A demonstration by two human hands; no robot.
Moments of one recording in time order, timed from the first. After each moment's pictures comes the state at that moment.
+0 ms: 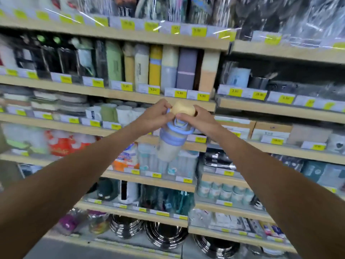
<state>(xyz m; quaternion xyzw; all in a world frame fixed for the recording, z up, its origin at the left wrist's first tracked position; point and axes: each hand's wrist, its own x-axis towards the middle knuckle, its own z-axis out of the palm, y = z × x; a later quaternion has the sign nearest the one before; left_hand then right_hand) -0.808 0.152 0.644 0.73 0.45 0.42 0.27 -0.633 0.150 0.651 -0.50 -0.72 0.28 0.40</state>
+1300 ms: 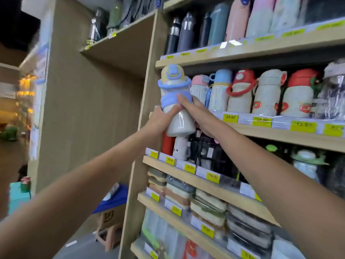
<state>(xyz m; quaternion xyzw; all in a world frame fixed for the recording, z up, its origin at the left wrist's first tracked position) -1.481 0.254 0.826 0.51 0.50 0.70 0.09 -1.372 0.323 0.862 -0.10 -0.80 0.41 0.42</state>
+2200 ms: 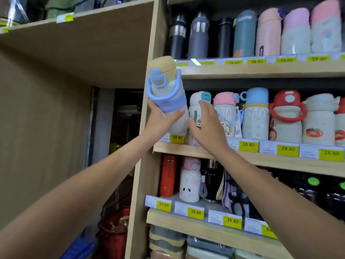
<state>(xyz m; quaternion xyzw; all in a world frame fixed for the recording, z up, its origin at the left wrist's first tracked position) -1.720 0.411 0.901 0.61 0.32 0.73 0.05 -1.566 0.427 0.891 -0.33 -0.74 -0.18 0.56</state>
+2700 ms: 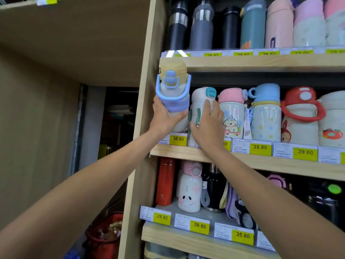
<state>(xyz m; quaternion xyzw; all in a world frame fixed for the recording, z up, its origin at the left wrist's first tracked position) -1.730 0.488 0.911 0.63 0.33 0.70 0.03 -1.591 0.494 0.898 -0.47 -0.65 -0.27 0.53</state>
